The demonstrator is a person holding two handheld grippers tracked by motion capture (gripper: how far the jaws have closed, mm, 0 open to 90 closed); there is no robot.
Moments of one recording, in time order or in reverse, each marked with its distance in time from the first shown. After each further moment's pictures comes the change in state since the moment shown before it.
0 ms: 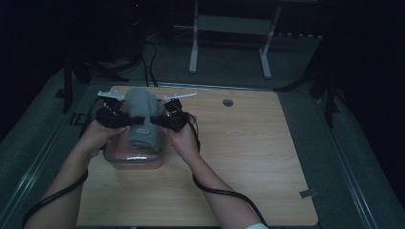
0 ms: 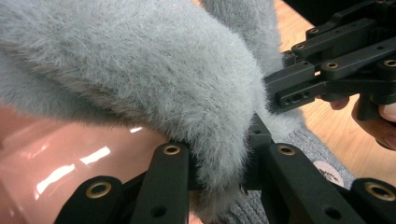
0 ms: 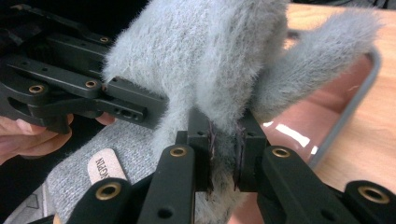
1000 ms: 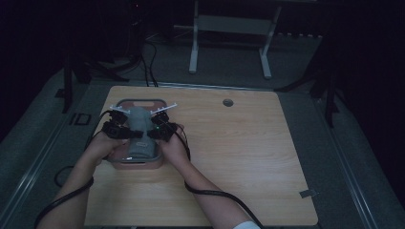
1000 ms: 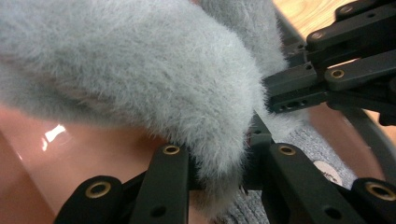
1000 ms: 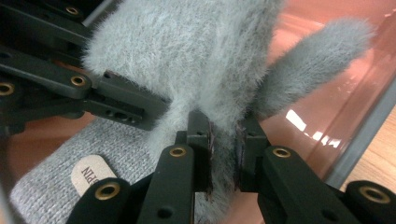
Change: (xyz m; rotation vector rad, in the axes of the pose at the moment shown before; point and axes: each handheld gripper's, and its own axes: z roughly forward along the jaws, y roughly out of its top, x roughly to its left) left arm 0.026 -0.035 0.048 0.178 0.081 -0.061; right arm -0.008 -0.031 0.066 0.191 -0.160 -0.052
